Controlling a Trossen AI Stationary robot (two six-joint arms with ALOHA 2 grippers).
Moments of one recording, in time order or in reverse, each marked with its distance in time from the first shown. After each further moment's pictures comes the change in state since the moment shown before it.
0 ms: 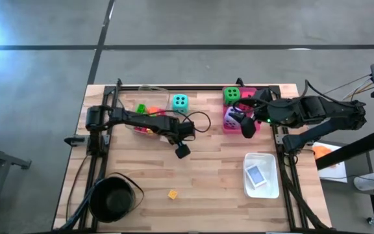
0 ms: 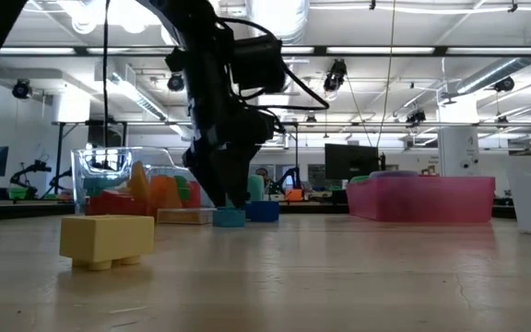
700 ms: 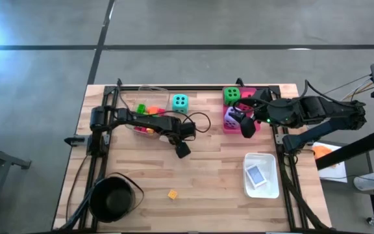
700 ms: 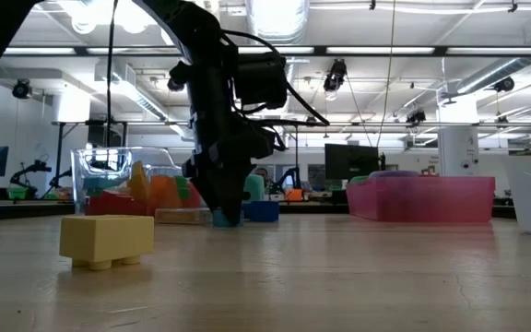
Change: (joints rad) left arm 0.003 0.053 0.001 0.007 0.025 -0.007; right arm 0.000 0.001 0.000 0.005 0.007 -0.002
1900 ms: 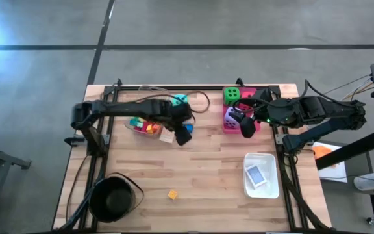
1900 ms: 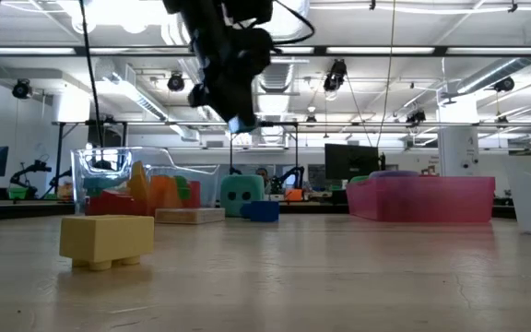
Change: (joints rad) left arm 0.063 -0.239 0.176 -0.194 -0.039 0.000; right arm 0.000 0.000 0.000 0.003 0.001 -0.007
